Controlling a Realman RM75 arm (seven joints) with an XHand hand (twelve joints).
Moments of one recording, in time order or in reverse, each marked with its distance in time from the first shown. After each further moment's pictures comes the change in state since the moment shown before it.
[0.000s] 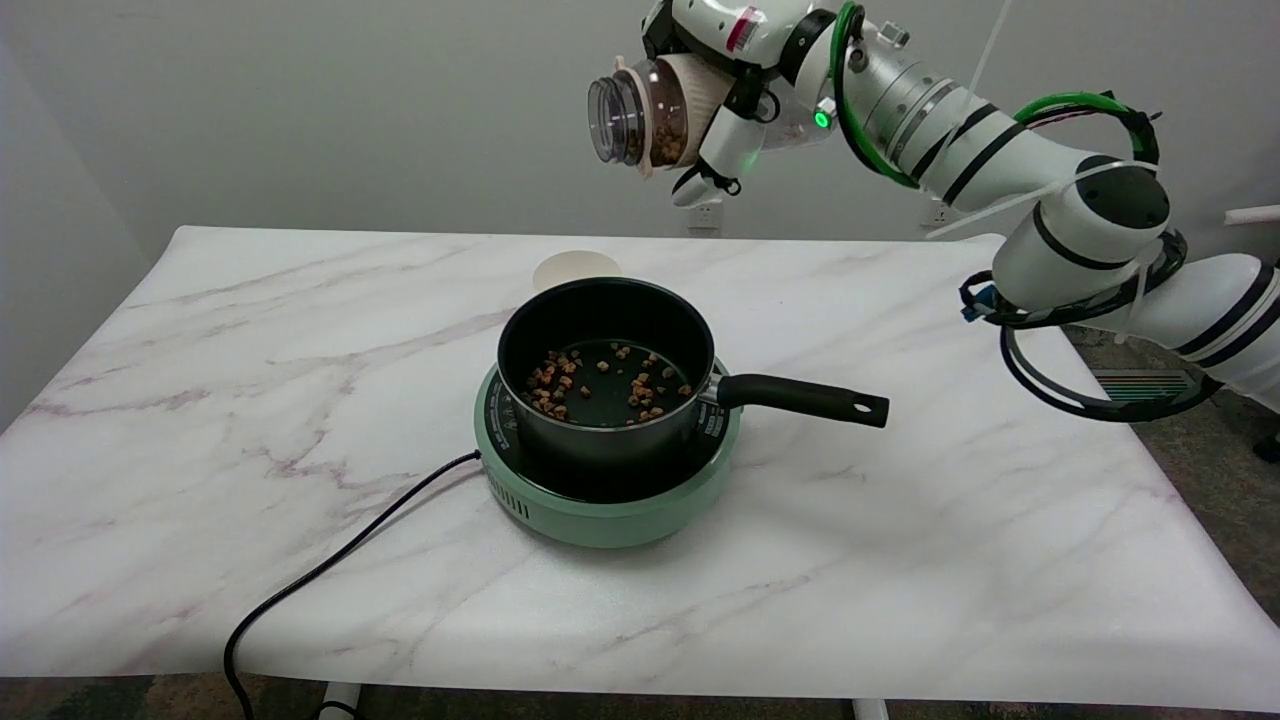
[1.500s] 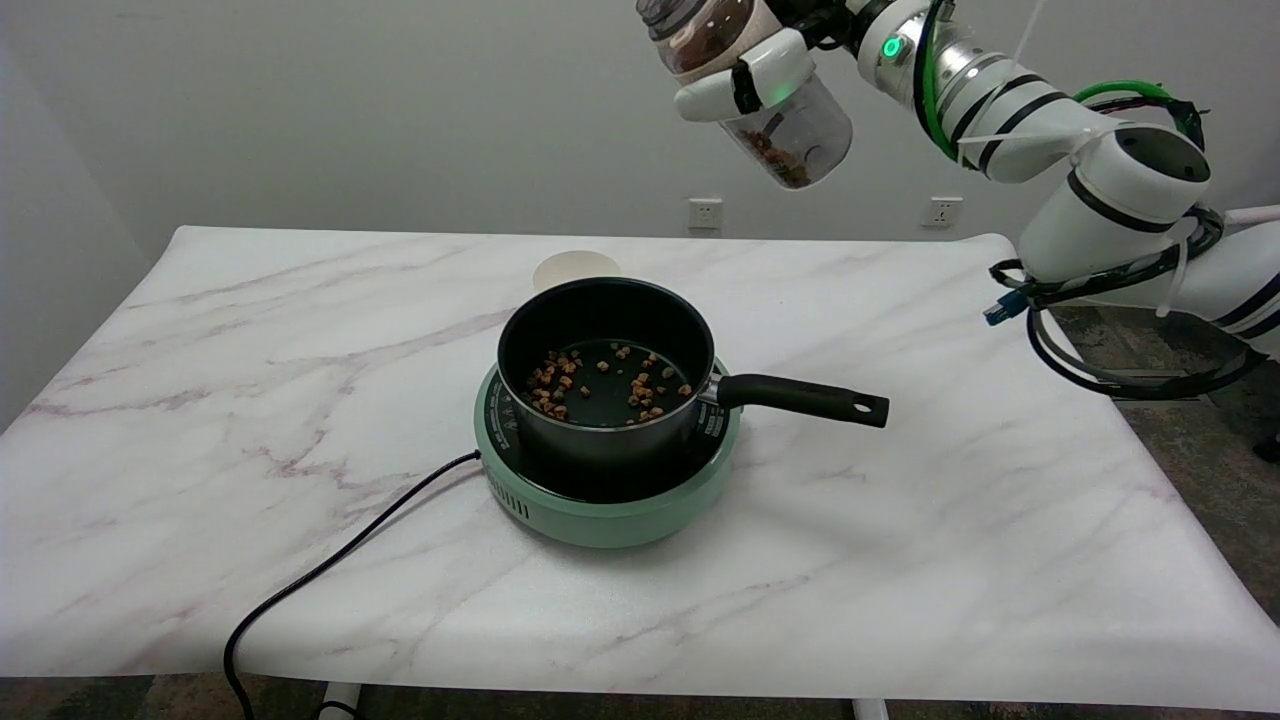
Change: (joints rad) arm 0.105 0.077 -0.093 -0.010 0.313 -0.269 0.585
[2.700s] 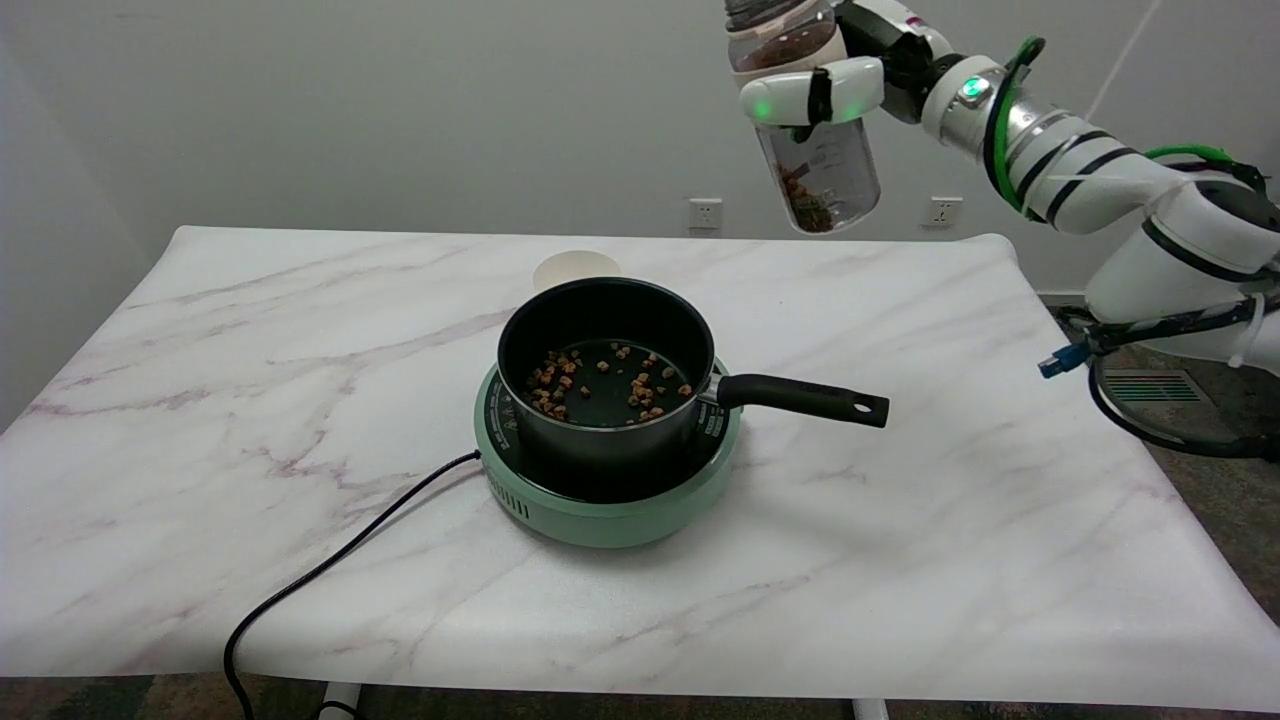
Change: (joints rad) arm -0.352 0.084 0.323 0.034 0.086 0.089 0.258
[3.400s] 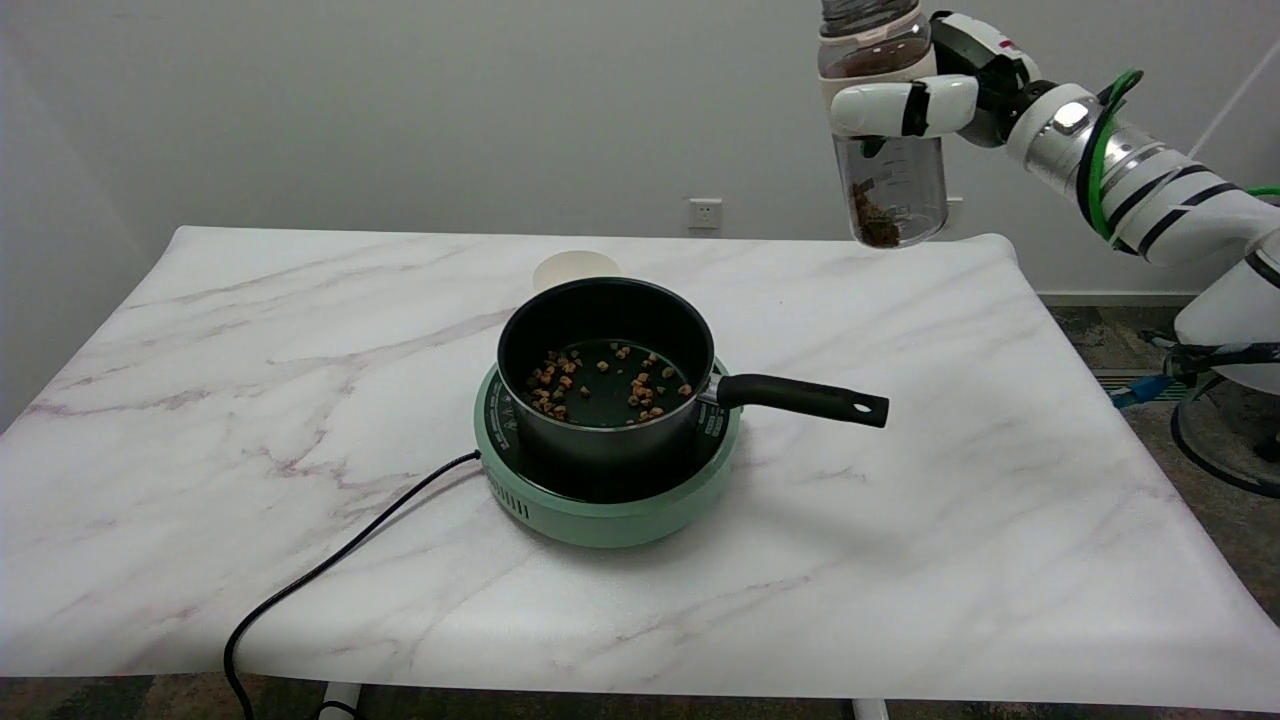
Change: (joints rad) arm -0.436 0.023 0.465 -0.052 0.048 0.225 0.011
